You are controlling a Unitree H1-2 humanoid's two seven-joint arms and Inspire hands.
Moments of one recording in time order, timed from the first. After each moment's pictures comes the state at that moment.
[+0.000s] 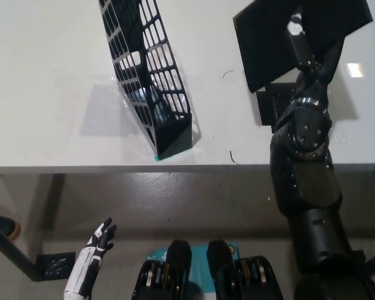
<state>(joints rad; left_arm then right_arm) 0.00 0.12 -0.02 0.25 0.07 -0.24 -0.02 -0.88 0.13 -0.22 0.55 -0.05 -0.22 -0.45</state>
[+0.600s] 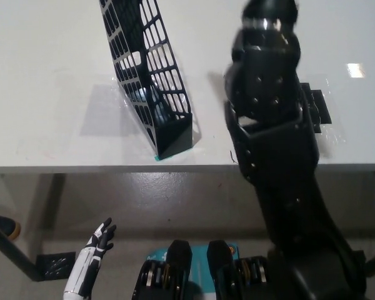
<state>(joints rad) 0.01 0.13 -0.02 0.24 0.07 -0.24 -0.02 -1.12 0.20 0.05 0.14 -0.30 -0.12 -0.45</state>
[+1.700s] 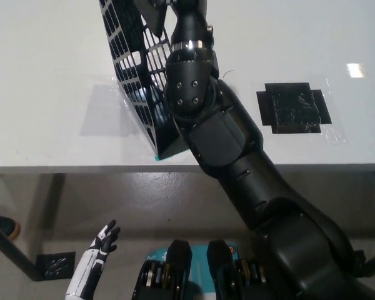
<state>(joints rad) 0.02 0.14 -0.04 0.21 0.08 -0.24 -0.04 -1.21 0.23 0.10 0.88 -0.41 -0.28 -0.65</state>
